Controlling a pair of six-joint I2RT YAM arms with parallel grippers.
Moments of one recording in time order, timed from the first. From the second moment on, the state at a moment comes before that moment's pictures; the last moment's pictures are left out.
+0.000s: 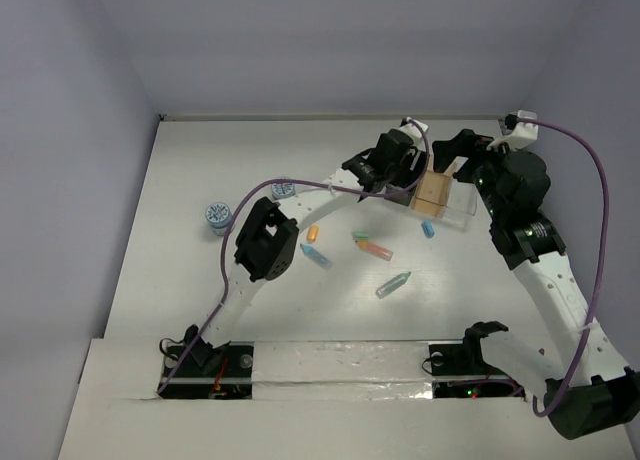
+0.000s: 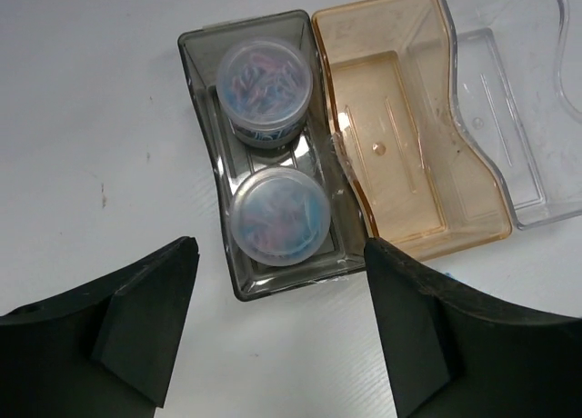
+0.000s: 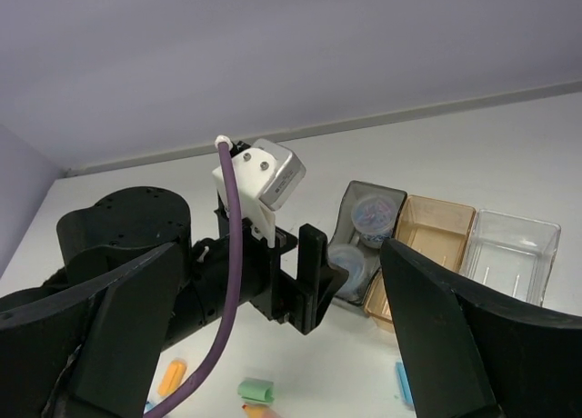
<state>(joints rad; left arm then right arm) -0.86 2.34 2.11 -0.31 -0.15 -0.17 0.23 0.94 1.03 -0.13 0.12 0.35</state>
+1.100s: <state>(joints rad) -0.33 1.01 0.91 -0.19 -0.31 -0.49 0.59 1.68 1.28 -0.02 -0.23 0.27</state>
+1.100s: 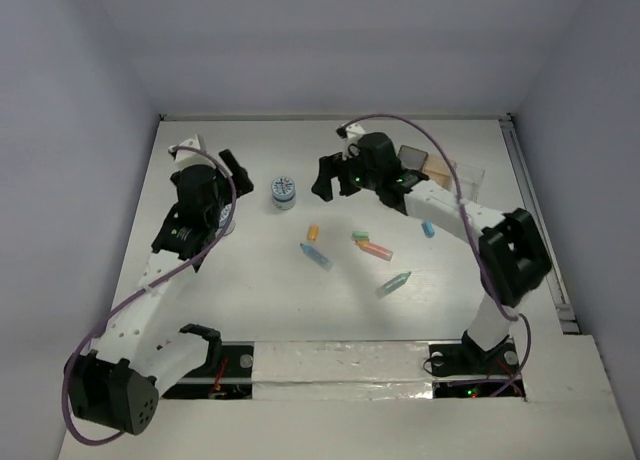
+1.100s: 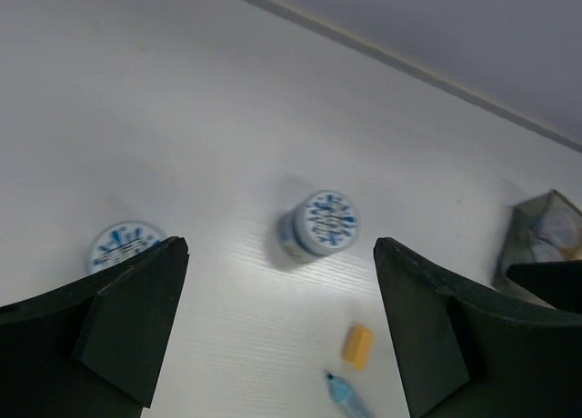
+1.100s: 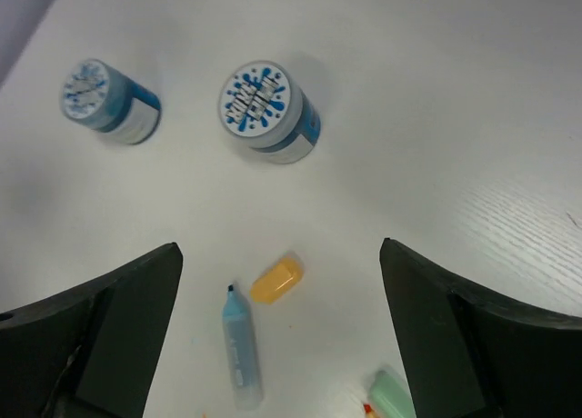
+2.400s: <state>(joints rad) -0.13 1.38 0.63 0.06 -0.43 -0.62 0.77 2.12 1.75 -0.27 0.10 0.07</state>
